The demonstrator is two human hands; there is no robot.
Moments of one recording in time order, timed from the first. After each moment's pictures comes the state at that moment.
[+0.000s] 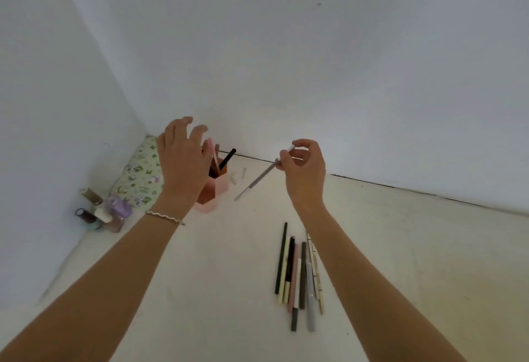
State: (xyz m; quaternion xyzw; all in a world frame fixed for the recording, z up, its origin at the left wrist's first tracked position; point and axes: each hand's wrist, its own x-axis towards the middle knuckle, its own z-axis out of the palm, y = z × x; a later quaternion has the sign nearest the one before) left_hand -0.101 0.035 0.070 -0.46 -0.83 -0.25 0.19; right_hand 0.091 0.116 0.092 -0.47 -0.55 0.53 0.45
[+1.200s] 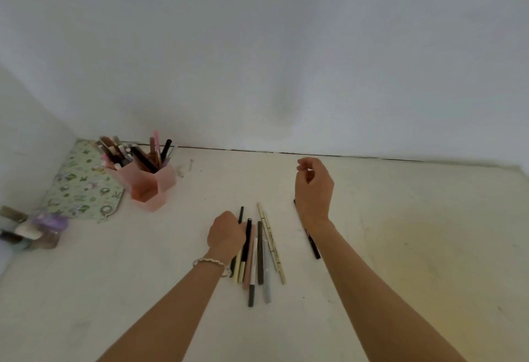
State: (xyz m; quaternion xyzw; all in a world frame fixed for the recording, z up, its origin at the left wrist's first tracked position) left_hand 0.093 0.033 -0.024 -0.36 -0.86 -0.11 -0.34; right_hand 0.230 0.132 0.027 -0.58 -0.62 0.30 0.44
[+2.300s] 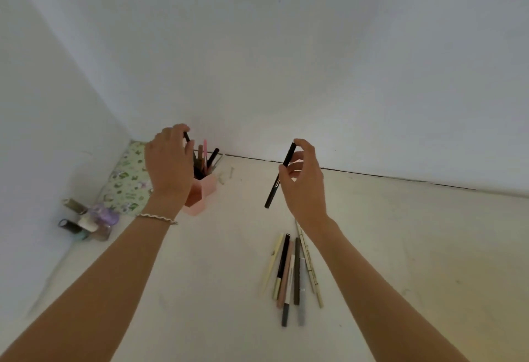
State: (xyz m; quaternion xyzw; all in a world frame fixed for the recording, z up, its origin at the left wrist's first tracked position) left_hand -0.095 0.046 0.069 -0.43 -0.85 -0.28 0.13; right_hand 0.136 0.117 0.068 -0.43 -0.70 0.40 0.41
